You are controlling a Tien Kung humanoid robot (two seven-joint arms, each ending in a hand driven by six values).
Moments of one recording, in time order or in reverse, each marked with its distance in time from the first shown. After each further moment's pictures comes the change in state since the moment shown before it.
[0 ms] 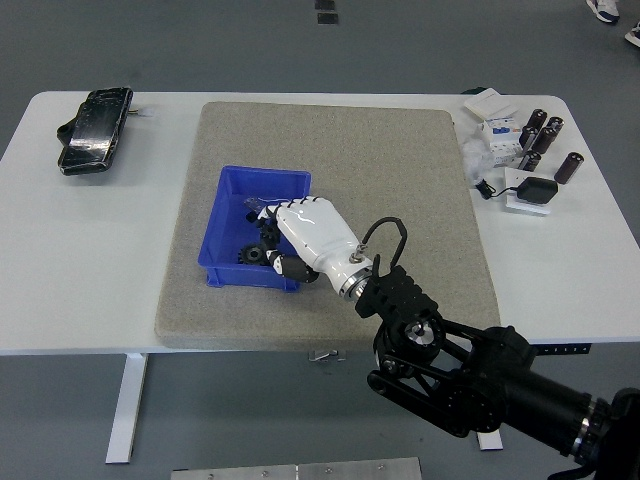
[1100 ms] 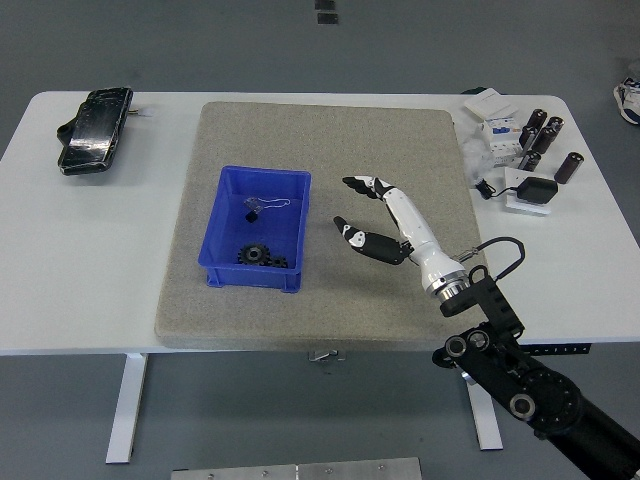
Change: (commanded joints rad) left arm 0.009 -0.007 -0.001 0.000 -0.003 0.000 0.002; right arm -0.268 -0.096 0.436 -0.009 0.738 0.027 0.583
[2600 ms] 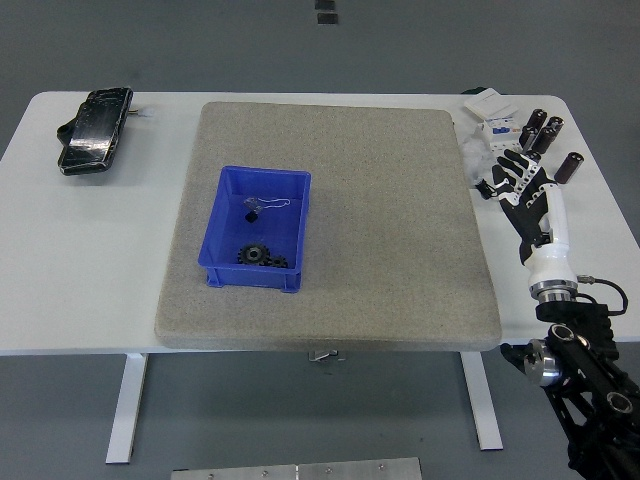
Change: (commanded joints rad) left arm 0.011 0.017 -0.010 0.000 0.006 -0.004 -0.002; right arm -0.169 -0.045 0.329 0.063 0.449 0.041 0.131
